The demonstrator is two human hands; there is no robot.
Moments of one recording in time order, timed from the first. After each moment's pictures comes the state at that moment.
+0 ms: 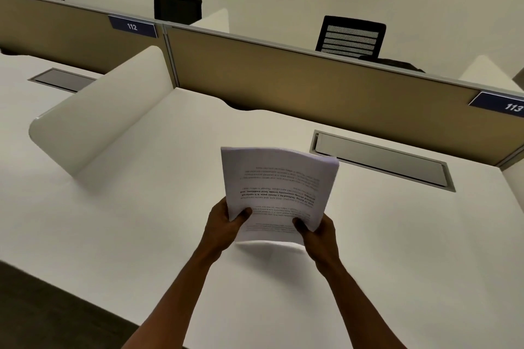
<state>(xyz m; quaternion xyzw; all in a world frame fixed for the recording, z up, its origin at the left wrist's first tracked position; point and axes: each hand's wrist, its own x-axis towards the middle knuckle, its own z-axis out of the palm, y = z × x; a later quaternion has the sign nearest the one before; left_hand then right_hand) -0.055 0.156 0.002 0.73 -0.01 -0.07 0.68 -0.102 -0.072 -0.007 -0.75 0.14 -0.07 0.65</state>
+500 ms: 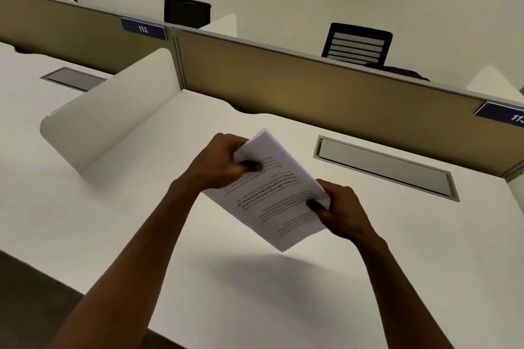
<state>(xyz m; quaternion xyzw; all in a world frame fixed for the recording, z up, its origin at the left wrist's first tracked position) -0.001 0.171 0.165 0.88 -0.23 0.00 0.41 -0.074 -0.105 0.095 -0.94 -0.06 -0.05 0.33</state>
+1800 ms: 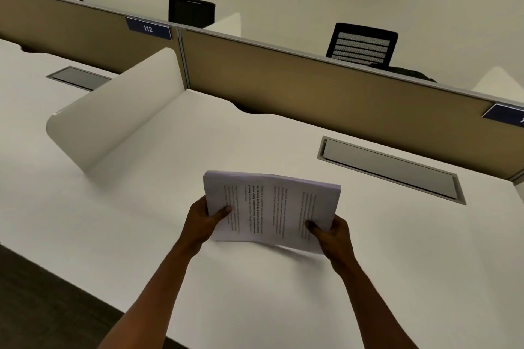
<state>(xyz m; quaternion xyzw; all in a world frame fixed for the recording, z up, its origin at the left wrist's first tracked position) -0.034 0.214 -0.016 0.70 0.05 -0.07 0.71 -0.088 -0.096 -0.008 -0.74 0.14 -0.04 0.66</state>
